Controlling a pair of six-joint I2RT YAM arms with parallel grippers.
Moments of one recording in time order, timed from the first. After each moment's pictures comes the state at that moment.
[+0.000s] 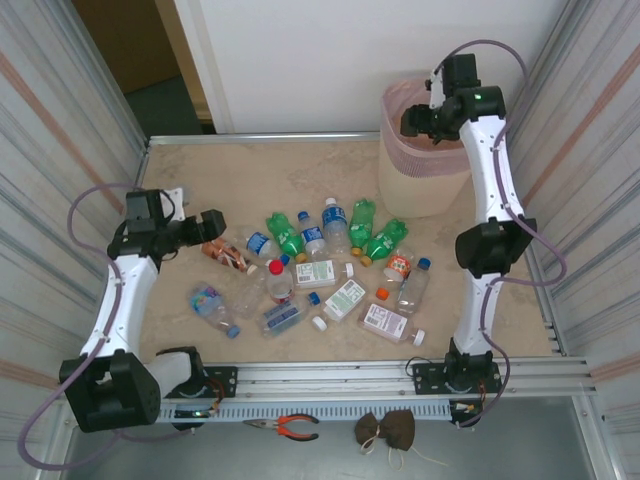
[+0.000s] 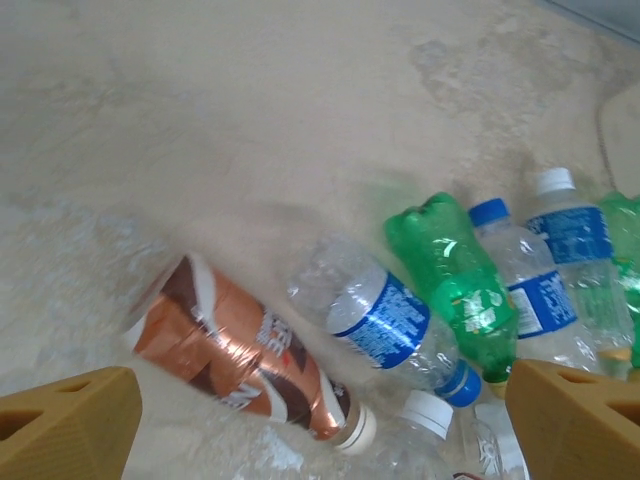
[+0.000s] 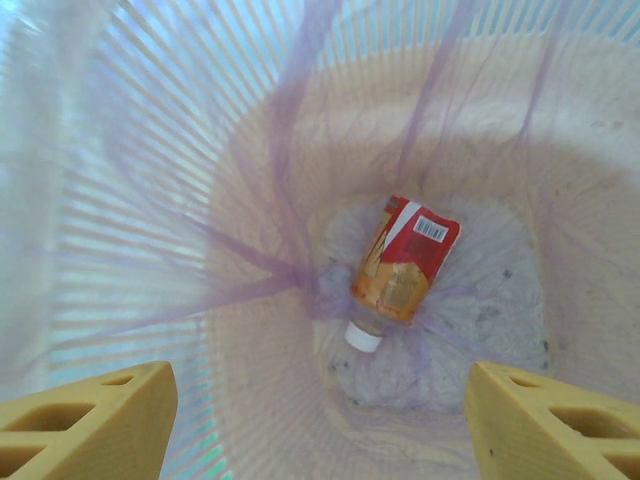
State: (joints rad) left arm 0.11 1.10 0.92 -0.65 0.32 -0.21; right arm 0.11 2.09 2.49 -1.26 -0.10 0.14
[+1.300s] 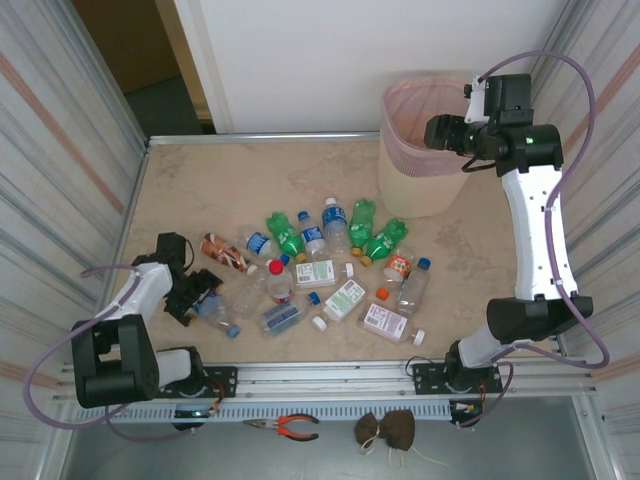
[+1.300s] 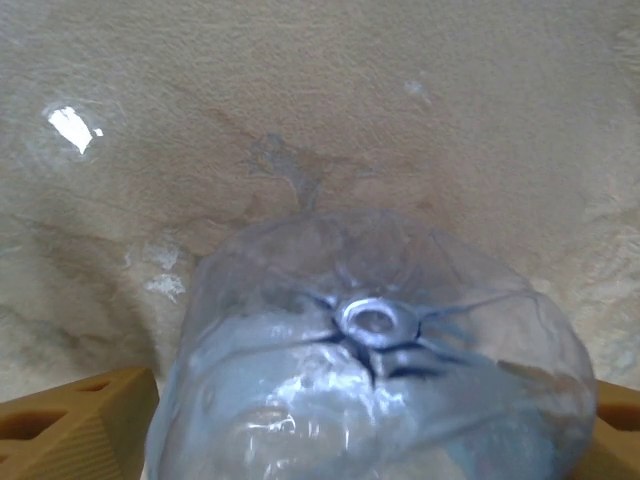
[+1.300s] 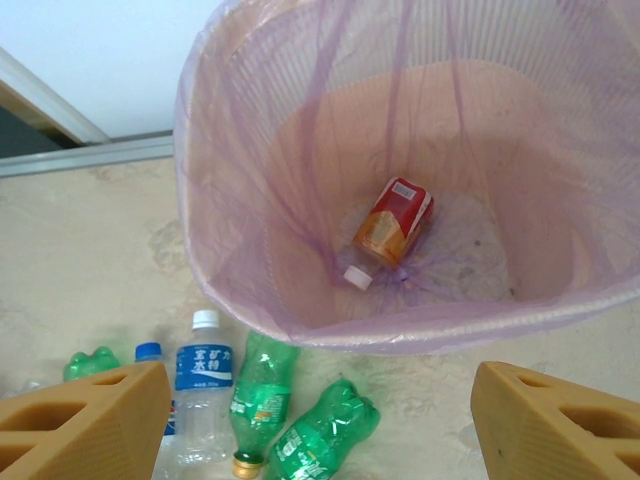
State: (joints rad) left arm 0.11 1.24 0.60 -0.82 0.14 -0.79; right arm 0.08 1.55 2.01 -1.13 -0.11 0.22
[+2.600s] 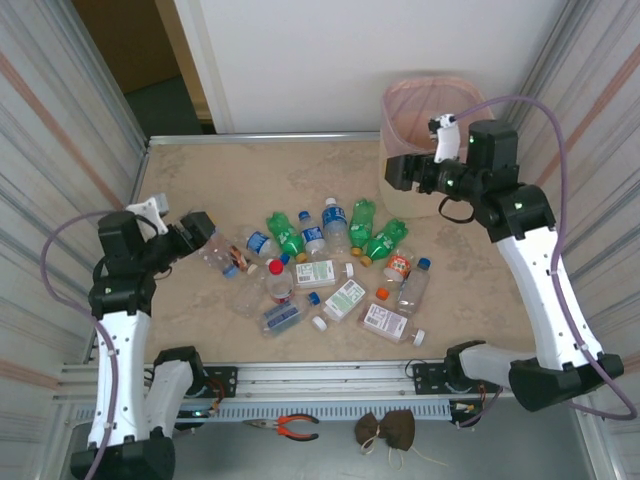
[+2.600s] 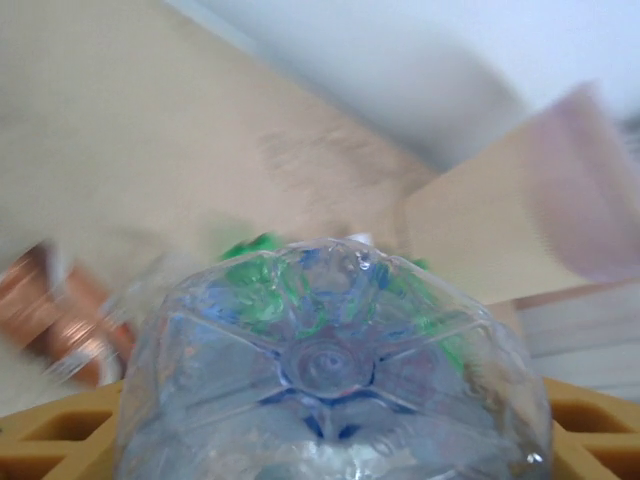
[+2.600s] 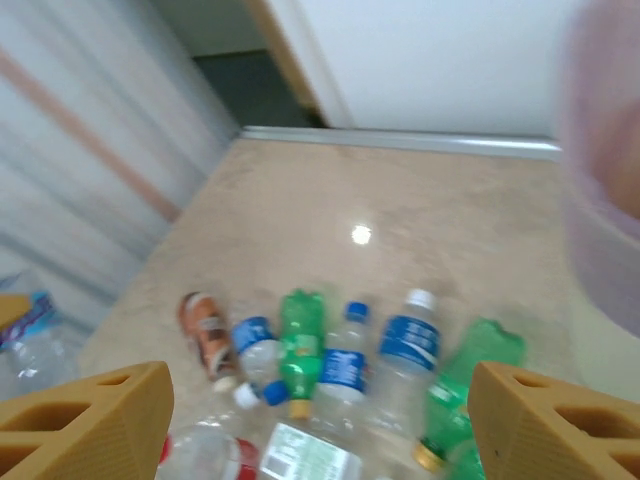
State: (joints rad) left arm 0.15 0.74 0.88 -0.59 0.60 -0.49; right arm 0.31 1.19 1.53 -0.74 -0.42 0.26
